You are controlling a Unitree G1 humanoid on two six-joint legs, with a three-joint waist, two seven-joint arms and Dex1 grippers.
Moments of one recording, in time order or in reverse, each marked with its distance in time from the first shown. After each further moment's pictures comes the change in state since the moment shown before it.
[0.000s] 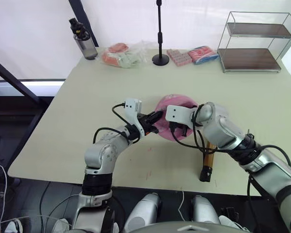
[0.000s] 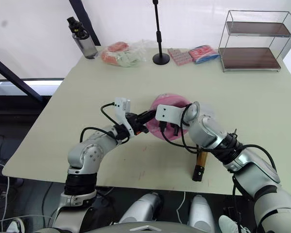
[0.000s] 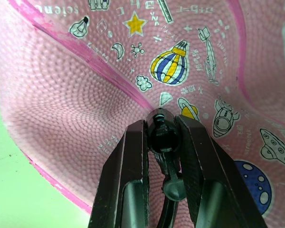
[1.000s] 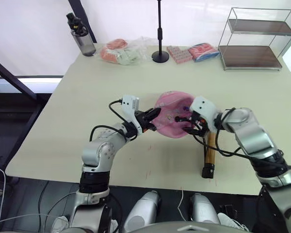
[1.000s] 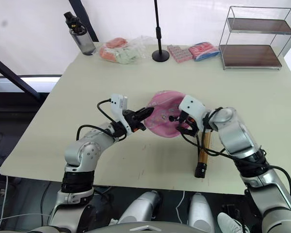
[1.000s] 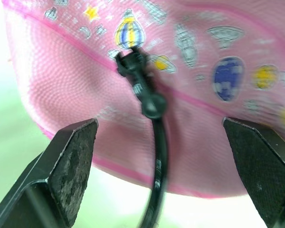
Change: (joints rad) left arm -0.024 0.041 -0.010 0.010 0.001 -0.028 -0.029; right arm 0.346 -0.056 -0.511 -0.252 0.346 -0.085 -0.145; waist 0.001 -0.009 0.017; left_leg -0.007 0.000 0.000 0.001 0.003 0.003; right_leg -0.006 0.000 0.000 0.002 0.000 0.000
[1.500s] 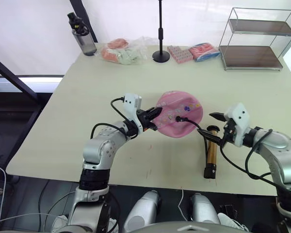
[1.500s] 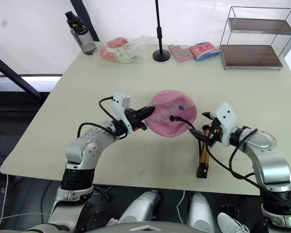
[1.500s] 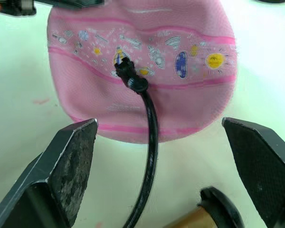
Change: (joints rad) left arm -0.030 0.019 -0.036 0.020 0.031 -0.020 -0.018; right arm 0.372 -0.042 -0.348 -0.124 0.338 -0.225 0.046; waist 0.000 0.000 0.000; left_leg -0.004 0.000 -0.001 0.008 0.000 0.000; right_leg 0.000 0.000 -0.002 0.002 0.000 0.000
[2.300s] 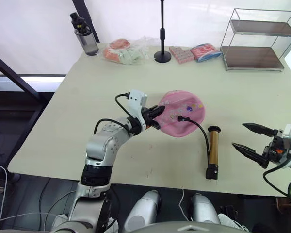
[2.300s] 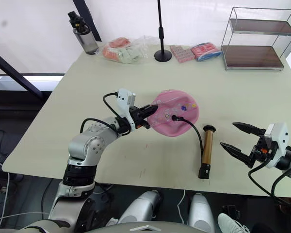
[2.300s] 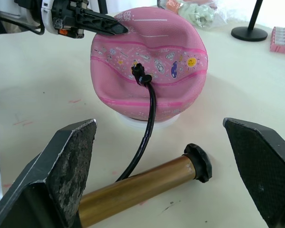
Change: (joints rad) left arm -0.044 0.006 -0.052 -0.006 0.058 0.006 0.010; right arm 0.251 -0.090 -0.274 0.182 0.241 -0.412 0.274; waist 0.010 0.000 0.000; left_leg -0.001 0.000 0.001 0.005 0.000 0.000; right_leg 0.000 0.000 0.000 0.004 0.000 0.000
